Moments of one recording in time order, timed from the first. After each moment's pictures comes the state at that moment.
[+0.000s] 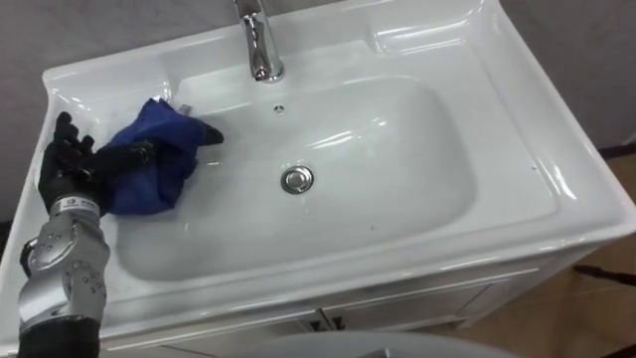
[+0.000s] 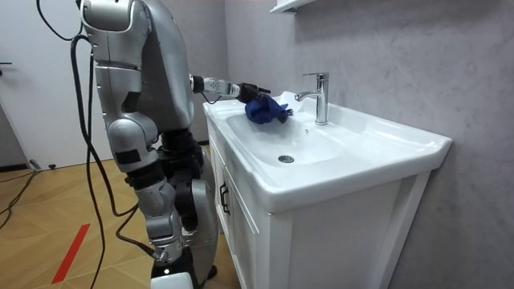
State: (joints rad) left arm 0.08 0.33 0.29 0.24 -0.52 0.13 0.09; right arm 0.21 -0.26 -0.11 1.20 -0.05 0.17 -0.15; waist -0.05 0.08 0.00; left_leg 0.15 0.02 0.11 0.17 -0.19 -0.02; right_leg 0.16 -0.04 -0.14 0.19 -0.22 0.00
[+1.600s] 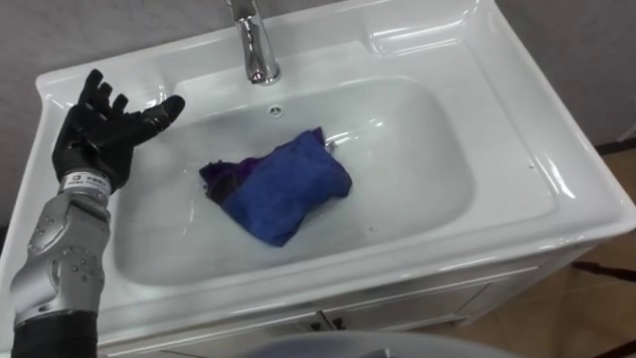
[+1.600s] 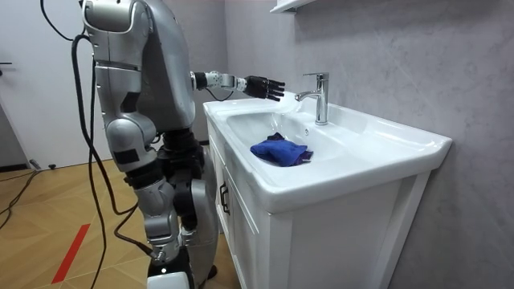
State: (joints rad) left arm 0.08 0.34 0.30 0.13 -0.75 0.20 -0.03; right arm 0.22 -0.26 -0.11 1.17 -0.09 0.21 -0.13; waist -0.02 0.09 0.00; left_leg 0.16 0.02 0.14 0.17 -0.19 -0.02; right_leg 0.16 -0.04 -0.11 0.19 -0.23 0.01
